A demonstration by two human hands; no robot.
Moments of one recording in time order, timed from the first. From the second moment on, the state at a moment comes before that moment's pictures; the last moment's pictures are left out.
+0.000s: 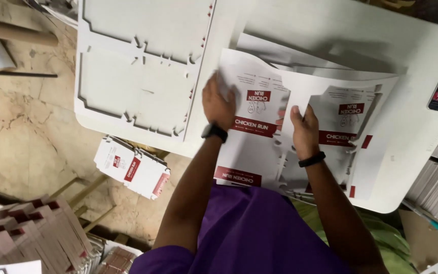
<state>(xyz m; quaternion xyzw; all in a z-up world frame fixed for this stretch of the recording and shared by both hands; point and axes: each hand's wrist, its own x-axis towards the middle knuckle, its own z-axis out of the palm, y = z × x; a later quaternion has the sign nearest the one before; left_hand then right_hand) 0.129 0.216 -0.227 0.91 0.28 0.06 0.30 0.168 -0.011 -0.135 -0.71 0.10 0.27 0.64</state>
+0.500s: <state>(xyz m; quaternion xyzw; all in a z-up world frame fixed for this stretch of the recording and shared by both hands) 0.200 0.304 -0.147 0.86 0.22 -0.33 0.33 0.168 0.053 -0.220 -0.90 0.10 0.04 0.43</state>
